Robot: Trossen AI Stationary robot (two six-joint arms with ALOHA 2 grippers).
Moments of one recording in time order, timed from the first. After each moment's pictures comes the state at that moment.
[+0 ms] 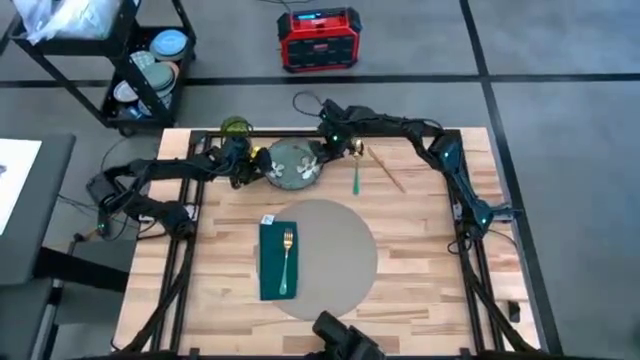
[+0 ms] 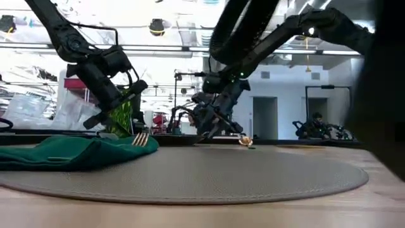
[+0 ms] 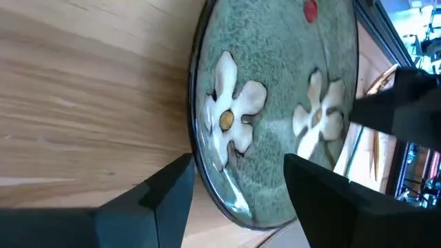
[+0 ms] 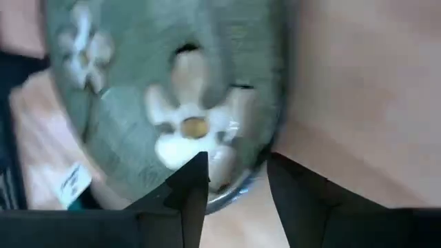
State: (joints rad) left arm 0.77 1.34 0.51 0.00 0.21 -1.15; right arm -0.63 2.35 1.88 -0.73 -0.50 0.59
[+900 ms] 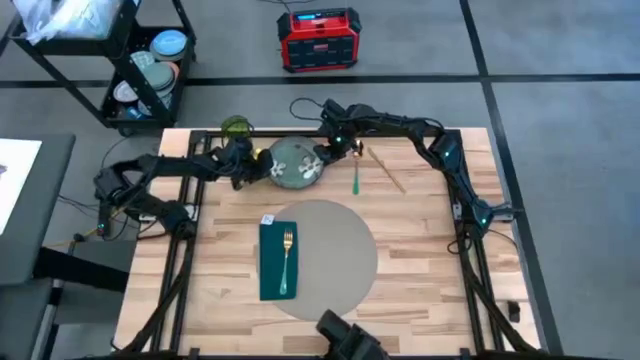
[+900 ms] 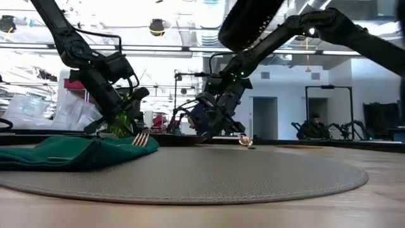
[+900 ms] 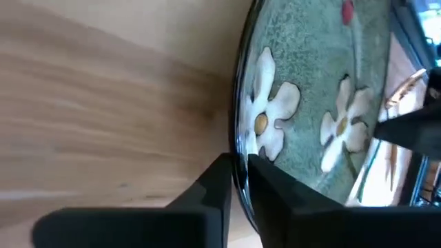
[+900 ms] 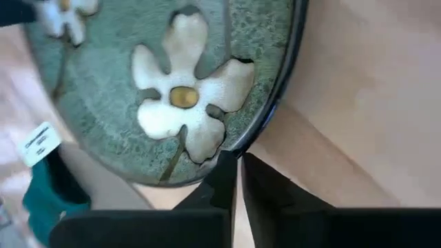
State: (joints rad) left arm 0.77 1.41 0.51 0.02 0.20 -1.19; right arm -0.64 2.34 1.89 -0.81 -0.55 0.37
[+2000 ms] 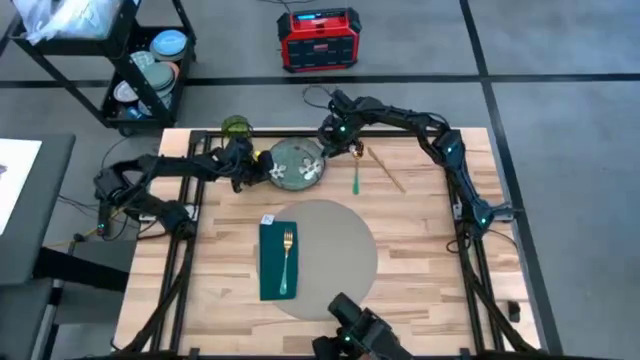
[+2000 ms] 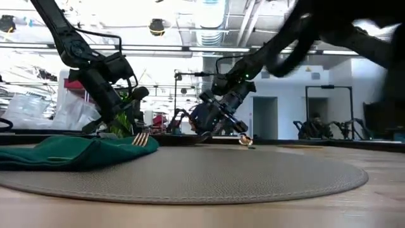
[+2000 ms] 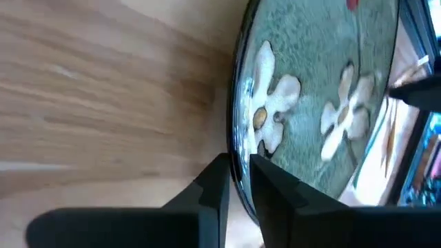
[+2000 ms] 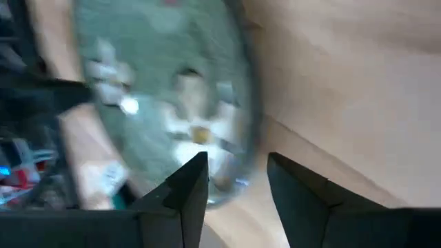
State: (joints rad) left arm 0.76 1.41 0.51 0.02 0.27 -1.19; right arm -0.72 2.34 1.91 -0.84 -0.61 0.55
